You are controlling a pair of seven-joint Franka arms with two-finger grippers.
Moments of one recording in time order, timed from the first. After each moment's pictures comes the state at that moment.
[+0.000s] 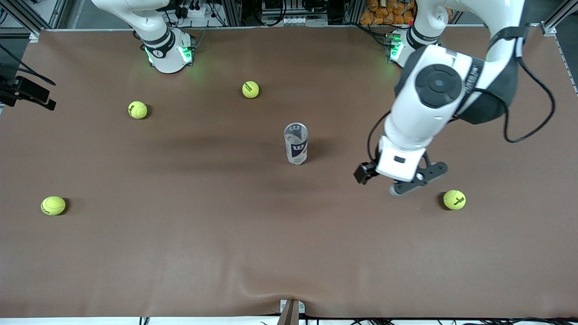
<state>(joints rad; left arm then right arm) -0.33 0.40 -0.13 -1.36 0.07 1.85 -0.89 0.07 -0.03 -0.14 -1.51 0.01 1.42 0.04</state>
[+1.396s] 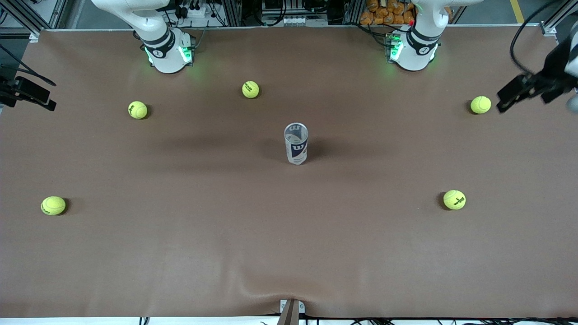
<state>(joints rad) 0.01 0.00 -0.15 -1.39 0.07 1.40 -0.31 0.07 -0.03 -0.14 -1.51 0.01 1.42 0.04</state>
